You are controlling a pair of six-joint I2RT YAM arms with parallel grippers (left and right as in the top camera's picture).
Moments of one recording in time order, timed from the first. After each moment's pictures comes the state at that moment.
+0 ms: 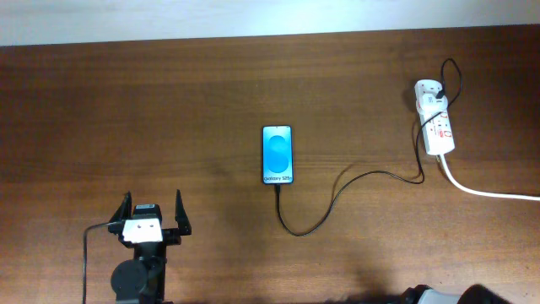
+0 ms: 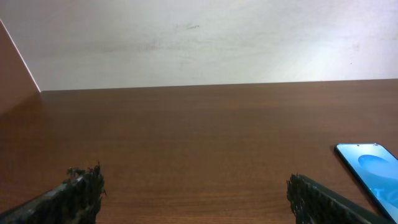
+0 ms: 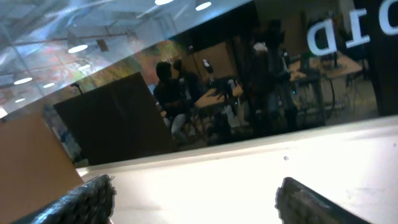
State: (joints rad) left arm 0.02 0.01 0.02 -0.09 -0.03 0.06; right arm -0.62 1.47 2.78 -1.07 -0.92 0.53
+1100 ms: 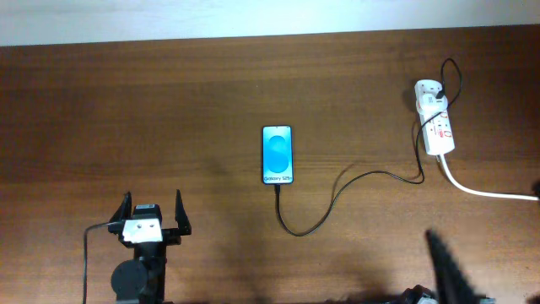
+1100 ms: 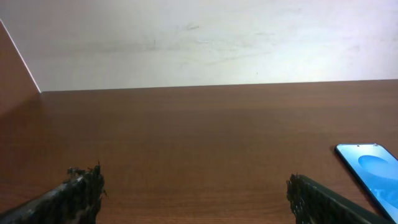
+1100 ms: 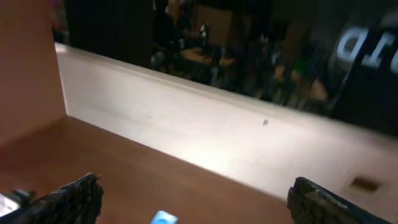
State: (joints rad) left arm 0.02 0.01 0.02 -0.08 -0.03 0.07; right arm -0.56 1.14 2.77 -1.69 -0.90 -0.24
